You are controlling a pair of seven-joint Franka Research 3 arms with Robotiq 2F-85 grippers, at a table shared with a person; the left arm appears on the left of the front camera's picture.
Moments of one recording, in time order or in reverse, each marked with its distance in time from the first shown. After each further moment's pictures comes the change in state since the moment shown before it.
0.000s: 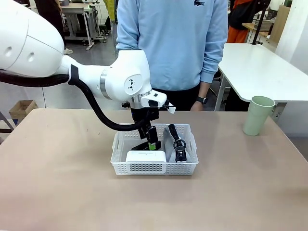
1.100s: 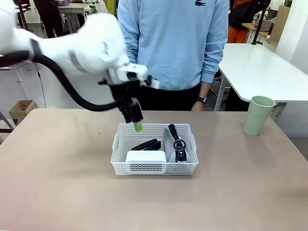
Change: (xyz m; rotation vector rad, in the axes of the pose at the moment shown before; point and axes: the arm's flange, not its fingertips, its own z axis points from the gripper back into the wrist) left arm -0.078 0.000 0.124 -0.138 -0.117 0.077; right arm 0.000 0.000 0.000 0.000 0.000 0.000
